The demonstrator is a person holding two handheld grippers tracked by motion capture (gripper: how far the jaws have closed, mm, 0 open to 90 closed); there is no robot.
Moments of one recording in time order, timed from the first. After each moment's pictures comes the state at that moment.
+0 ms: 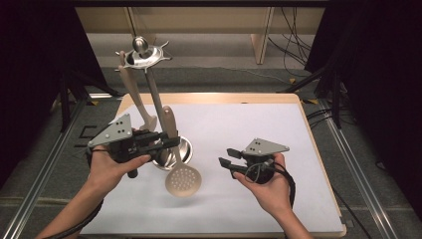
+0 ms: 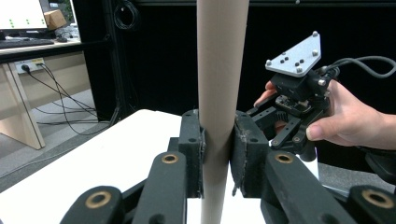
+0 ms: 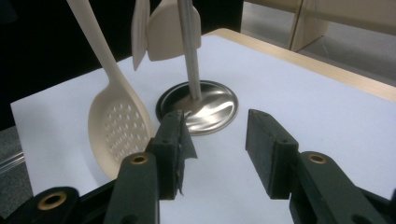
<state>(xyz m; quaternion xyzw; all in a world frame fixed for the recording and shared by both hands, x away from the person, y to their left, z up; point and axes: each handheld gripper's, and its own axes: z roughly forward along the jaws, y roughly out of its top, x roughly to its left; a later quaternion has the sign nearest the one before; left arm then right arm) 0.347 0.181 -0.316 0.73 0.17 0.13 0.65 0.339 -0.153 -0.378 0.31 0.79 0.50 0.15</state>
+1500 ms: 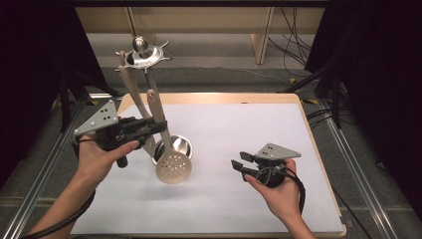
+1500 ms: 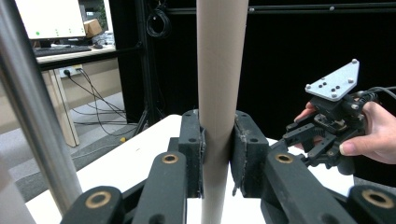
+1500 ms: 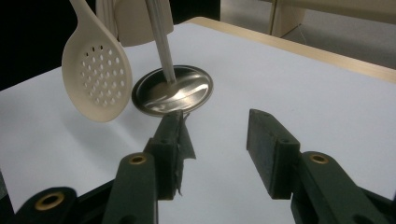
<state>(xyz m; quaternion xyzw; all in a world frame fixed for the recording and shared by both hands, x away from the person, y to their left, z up) 0.362 0.204 -0.299 0.71 0.21 0.18 0.65 0.336 -0.181 -0.393 0.34 0.78 0.49 0.17</state>
